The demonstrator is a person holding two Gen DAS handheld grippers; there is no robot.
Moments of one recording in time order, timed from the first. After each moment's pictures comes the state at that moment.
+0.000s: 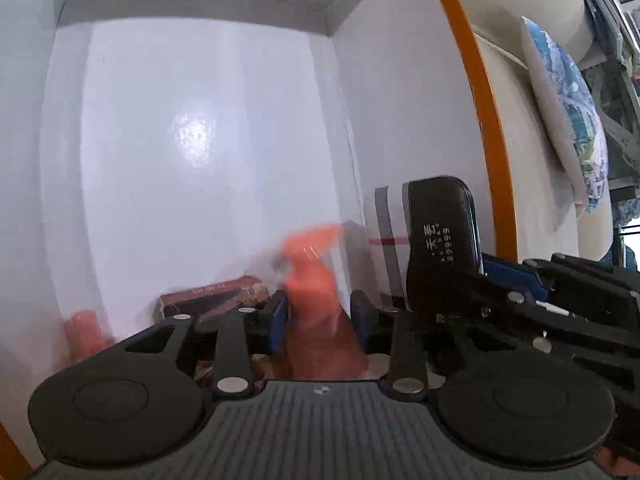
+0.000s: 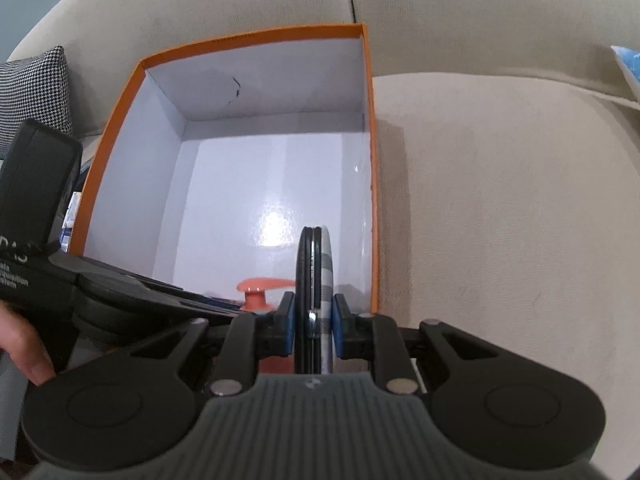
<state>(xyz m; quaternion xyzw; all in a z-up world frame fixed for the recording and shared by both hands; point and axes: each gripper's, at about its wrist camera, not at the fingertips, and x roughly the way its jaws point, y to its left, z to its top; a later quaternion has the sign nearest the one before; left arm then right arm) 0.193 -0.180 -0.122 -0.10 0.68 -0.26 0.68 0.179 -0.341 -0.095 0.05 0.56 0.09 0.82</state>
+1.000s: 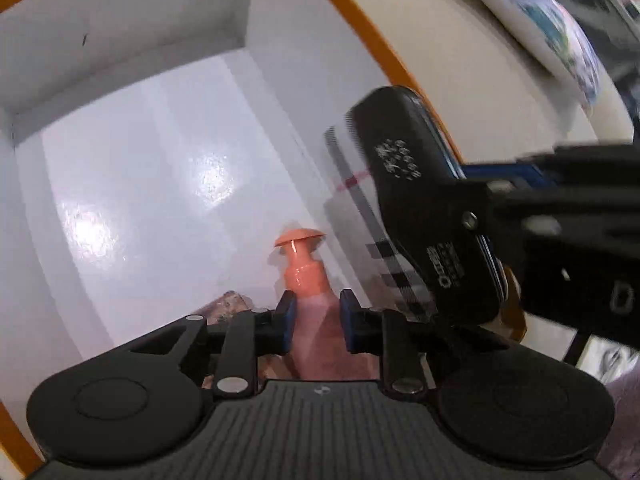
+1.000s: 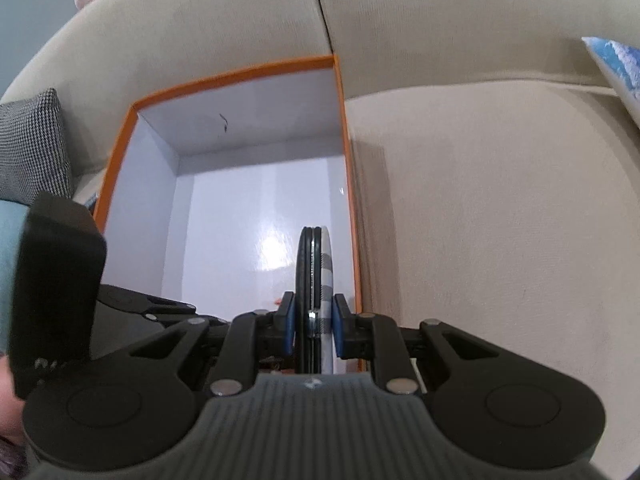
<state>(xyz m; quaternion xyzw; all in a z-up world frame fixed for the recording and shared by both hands) 0.171 -0.234 -0.098 0.09 0.63 -0.32 0.71 0.180 -0.350 -0.083 0.09 0.54 0.07 0.83</state>
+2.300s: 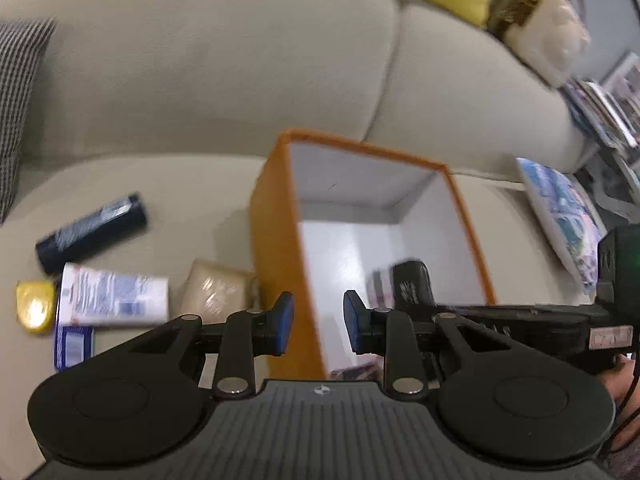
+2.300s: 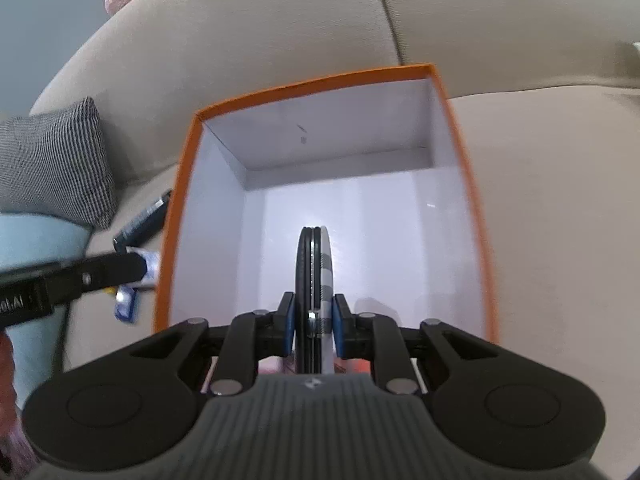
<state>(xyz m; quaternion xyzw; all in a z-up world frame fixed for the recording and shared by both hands) 0.180 -0.052 -0.002 -0.10 0.51 -0.19 0.83 0.210 -0.287 -0.083 0.15 0.53 0.11 0.83</state>
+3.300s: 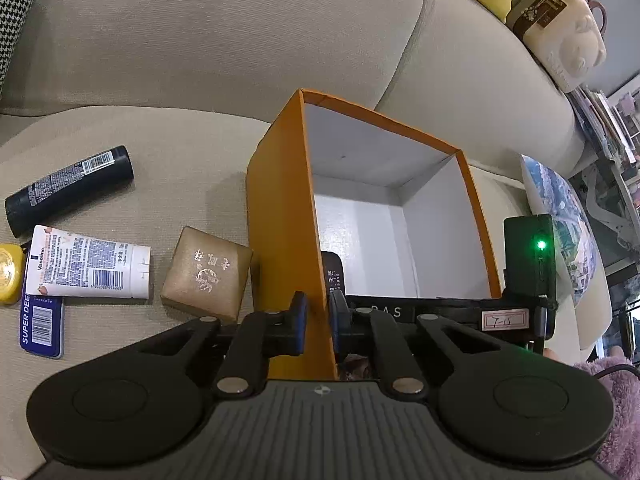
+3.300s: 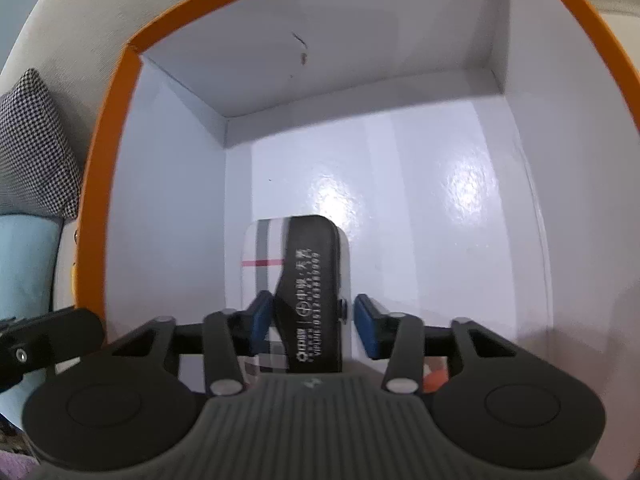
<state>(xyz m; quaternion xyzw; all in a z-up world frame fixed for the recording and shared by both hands) 0.192 -0.047 -0.029 -0.14 0.54 -0.20 0.80 0.258 -0.253 -0.164 0.17 0.60 0.10 0.77</state>
